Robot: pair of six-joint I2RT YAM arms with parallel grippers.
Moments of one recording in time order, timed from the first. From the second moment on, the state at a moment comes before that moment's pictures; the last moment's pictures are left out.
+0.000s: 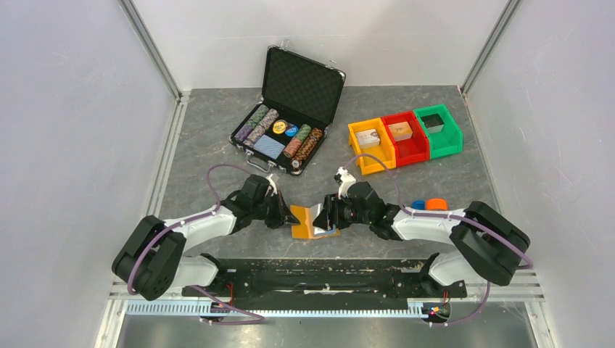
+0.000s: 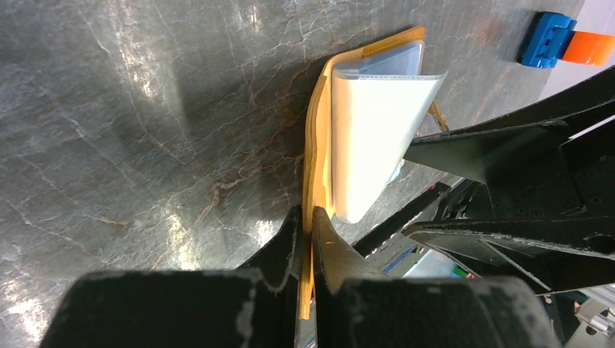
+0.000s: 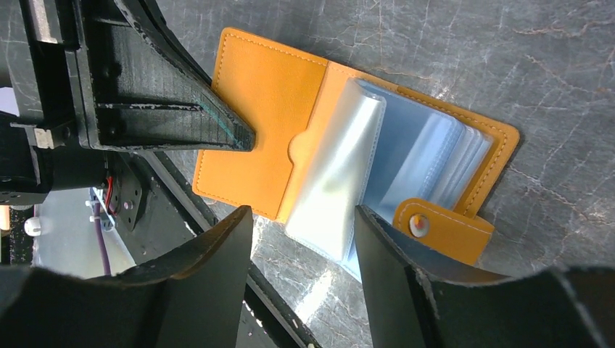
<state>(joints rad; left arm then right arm) -0.56 1.29 0.44 -0.01 0.41 -0.88 0.86 1.41 0.49 0.34 -0.22 0.67</state>
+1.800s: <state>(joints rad) -0.42 1.11 0.44 -0.18 0.47 -0.92 0.87 1.46 0.51 0.47 -0.23 0.73</state>
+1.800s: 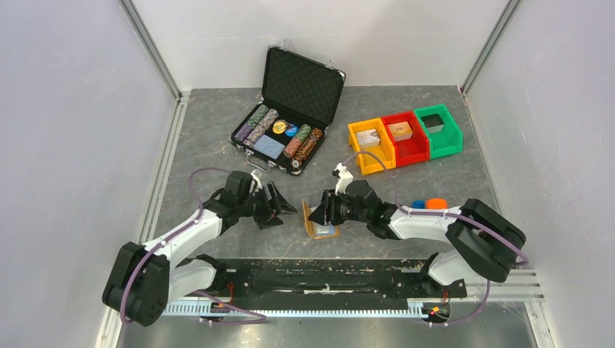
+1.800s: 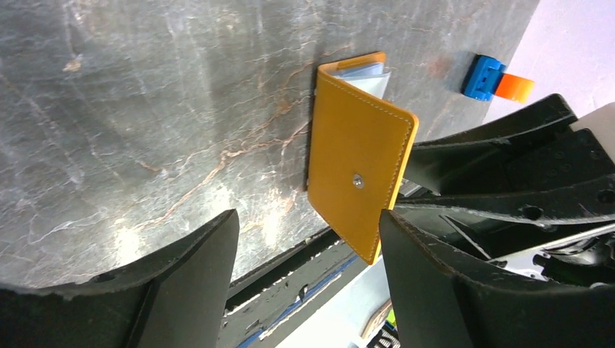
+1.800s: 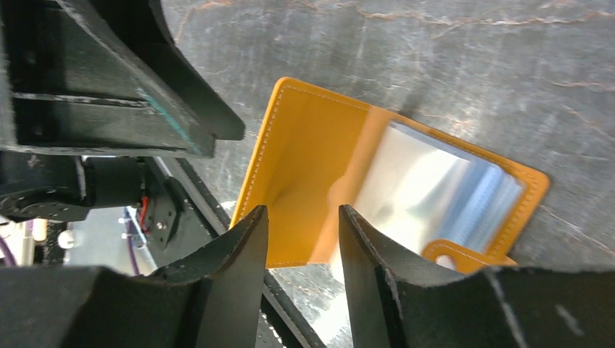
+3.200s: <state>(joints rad) -0.44 1.33 0.56 -0.22 0.53 -0.77 0.92 1.57 0.54 0.42 -0.20 0.66</state>
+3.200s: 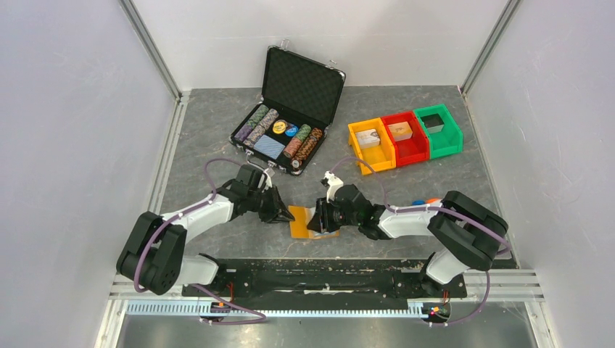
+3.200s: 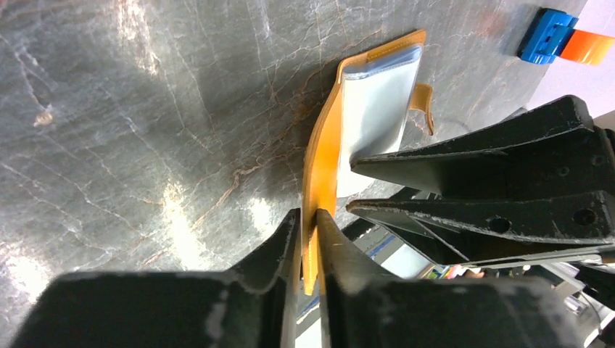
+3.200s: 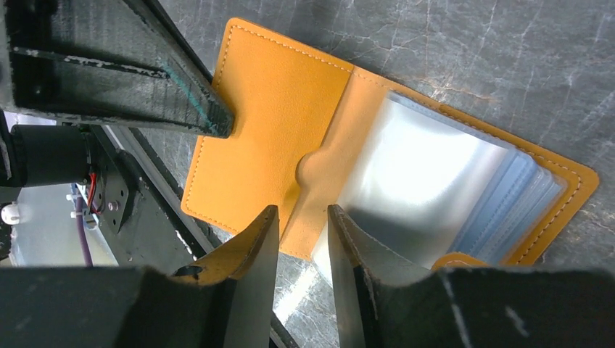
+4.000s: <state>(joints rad) -0.44 1.31 0.46 -0.10 0.53 -0.82 0.83 1.39 0.51 0.29 -0.18 0.64</state>
